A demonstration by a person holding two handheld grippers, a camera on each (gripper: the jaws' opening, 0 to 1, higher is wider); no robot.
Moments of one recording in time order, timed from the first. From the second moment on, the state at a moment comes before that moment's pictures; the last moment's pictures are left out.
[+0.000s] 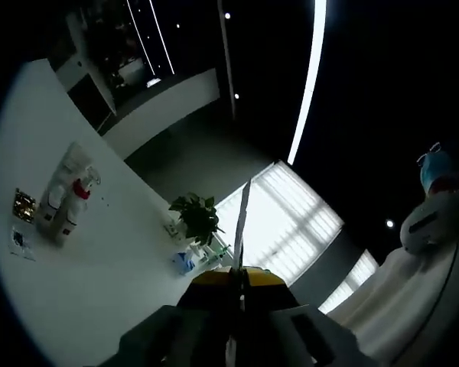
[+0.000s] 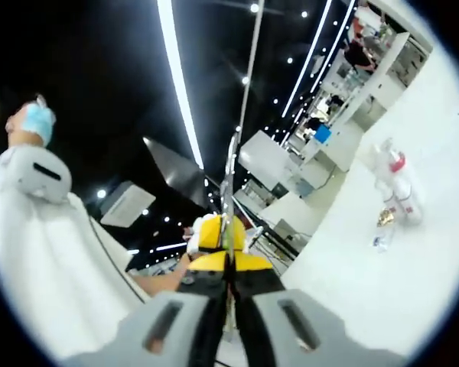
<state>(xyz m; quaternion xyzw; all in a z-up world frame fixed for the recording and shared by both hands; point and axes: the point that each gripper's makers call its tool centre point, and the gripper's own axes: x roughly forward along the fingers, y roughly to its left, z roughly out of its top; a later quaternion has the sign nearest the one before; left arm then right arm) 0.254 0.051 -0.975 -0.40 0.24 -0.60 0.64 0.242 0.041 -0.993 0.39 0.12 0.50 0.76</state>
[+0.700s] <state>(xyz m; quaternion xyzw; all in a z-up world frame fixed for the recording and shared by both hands) 0.254 0.059 -0.994 -0.37 0.27 -0.60 0.66 0.260 0.050 -0.990 0.38 0.10 0.50 0.77</state>
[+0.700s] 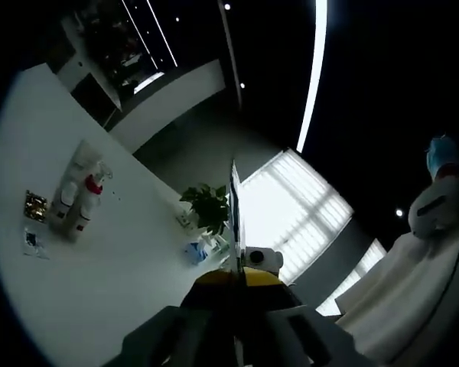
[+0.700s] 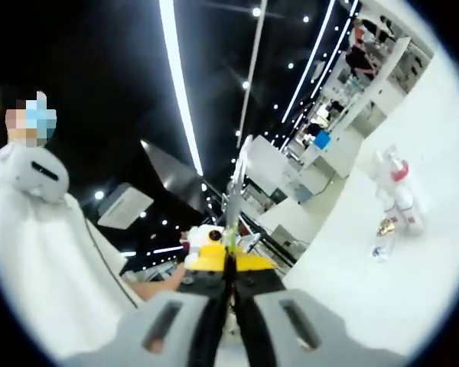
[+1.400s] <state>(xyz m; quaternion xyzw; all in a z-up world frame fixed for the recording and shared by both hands) 0.290 0.074 -0.998 -0.37 0.28 -0.57 0.68 0.281 0.036 -1.005 0.37 0.12 0.47 0.79</state>
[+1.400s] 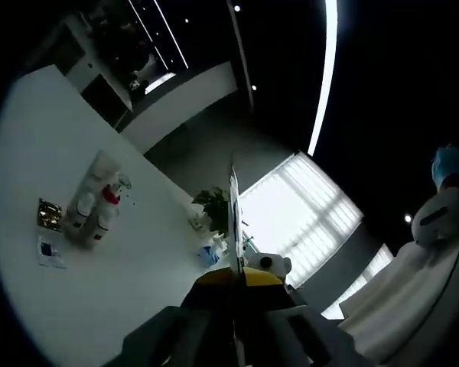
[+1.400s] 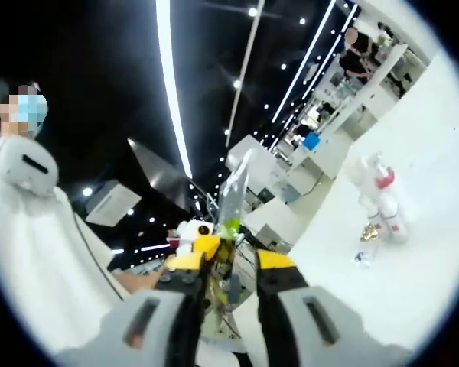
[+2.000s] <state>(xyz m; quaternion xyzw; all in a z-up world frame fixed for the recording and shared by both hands) 0.368 0.130 -1.005 -0.35 0.29 -0.51 0.73 0.299 0.023 -1.015 0.34 0.13 0.45 0.82</state>
